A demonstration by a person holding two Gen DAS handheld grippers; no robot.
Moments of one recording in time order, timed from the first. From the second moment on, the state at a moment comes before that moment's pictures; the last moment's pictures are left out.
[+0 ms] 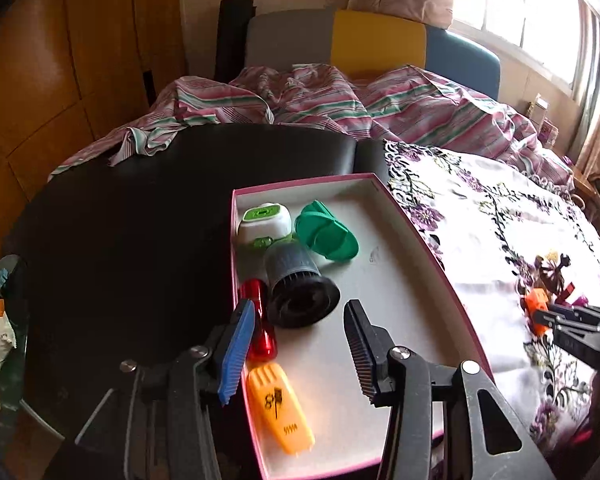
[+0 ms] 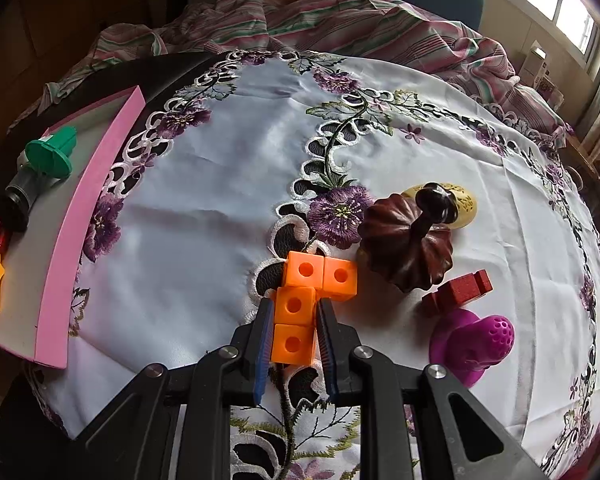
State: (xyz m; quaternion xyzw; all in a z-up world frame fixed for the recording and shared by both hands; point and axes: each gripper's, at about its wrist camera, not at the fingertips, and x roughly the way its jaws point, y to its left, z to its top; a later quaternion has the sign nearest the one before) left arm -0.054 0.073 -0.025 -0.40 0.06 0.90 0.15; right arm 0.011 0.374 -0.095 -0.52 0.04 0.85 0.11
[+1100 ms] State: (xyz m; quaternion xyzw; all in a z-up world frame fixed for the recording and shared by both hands) left arm -0.038 0.037 -0.029 -0.41 0.03 0.90 0.14; right arm 0.002 0.360 -0.069 -0.49 0.04 0.87 0.10
